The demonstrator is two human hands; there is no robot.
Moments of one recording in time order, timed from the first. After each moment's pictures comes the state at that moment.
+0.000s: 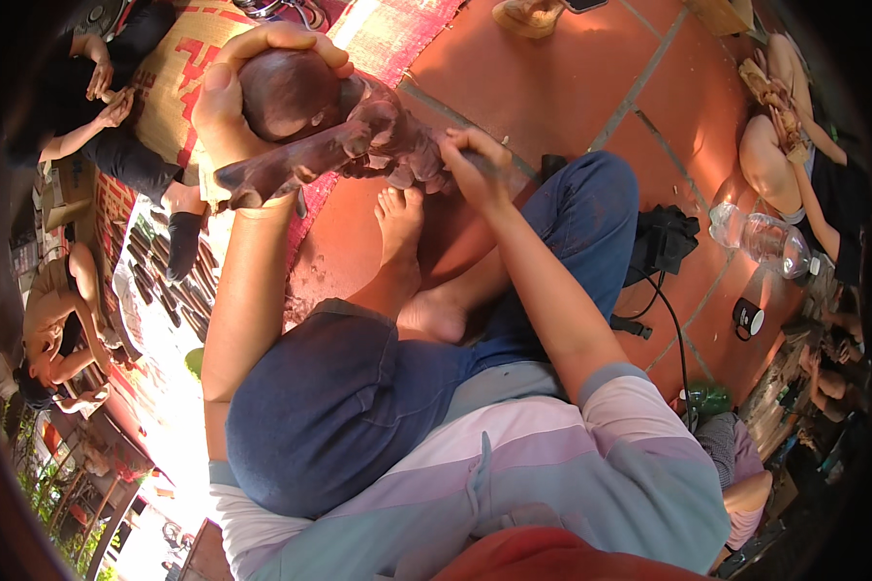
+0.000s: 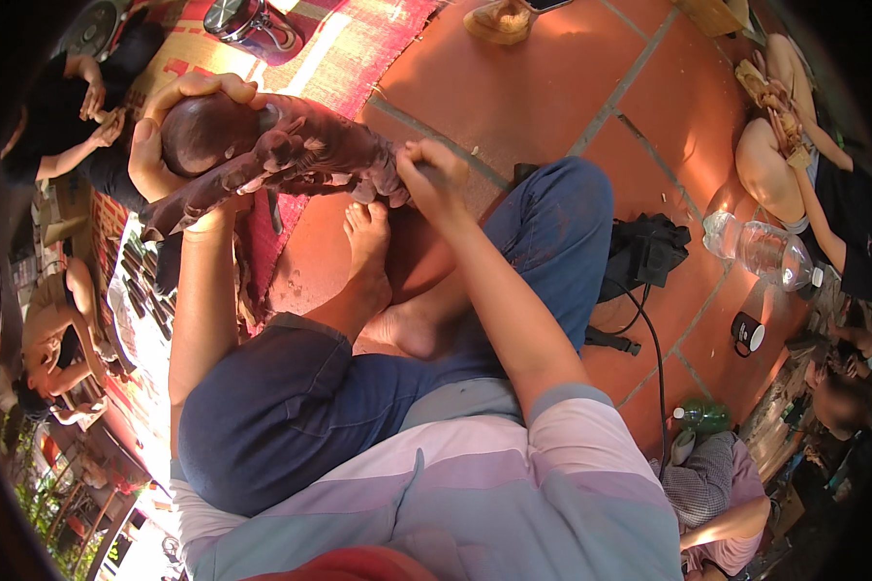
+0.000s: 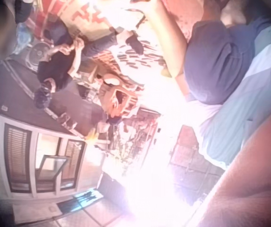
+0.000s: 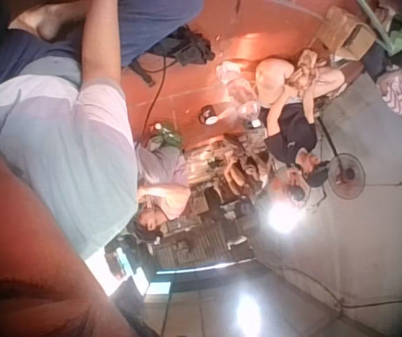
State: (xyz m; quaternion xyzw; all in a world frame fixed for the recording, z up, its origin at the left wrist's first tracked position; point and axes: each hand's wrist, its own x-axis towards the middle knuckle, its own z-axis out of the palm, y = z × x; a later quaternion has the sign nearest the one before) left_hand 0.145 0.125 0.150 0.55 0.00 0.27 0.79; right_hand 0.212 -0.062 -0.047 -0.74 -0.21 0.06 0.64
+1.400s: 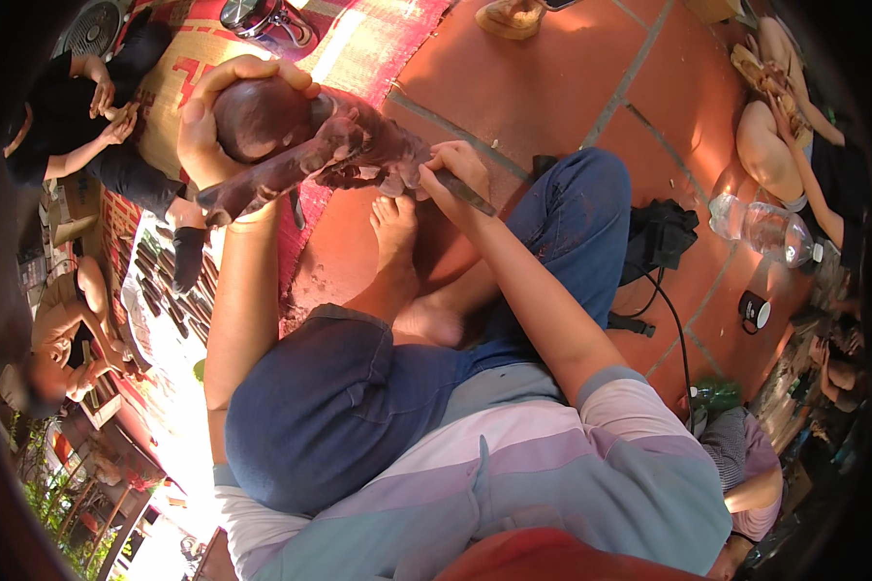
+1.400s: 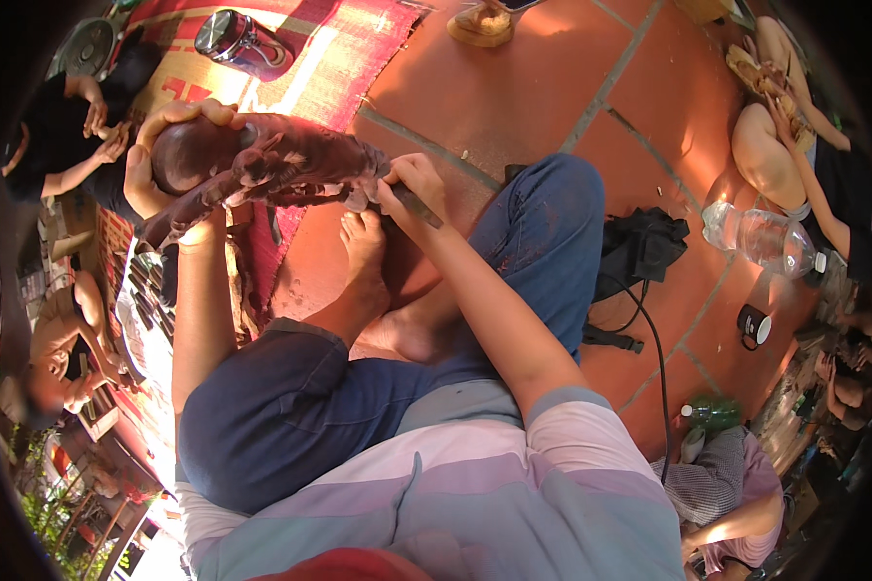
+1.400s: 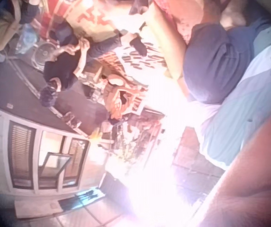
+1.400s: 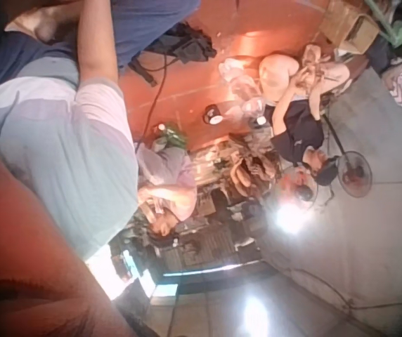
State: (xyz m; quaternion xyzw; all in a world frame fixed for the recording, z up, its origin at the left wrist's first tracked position) left_hand 0.149 0.122 0.153 0.53 -0.02 0.28 0.80; right_hand 0.201 -0.066 -0.054 -0.74 -0.30 -0.02 0.60
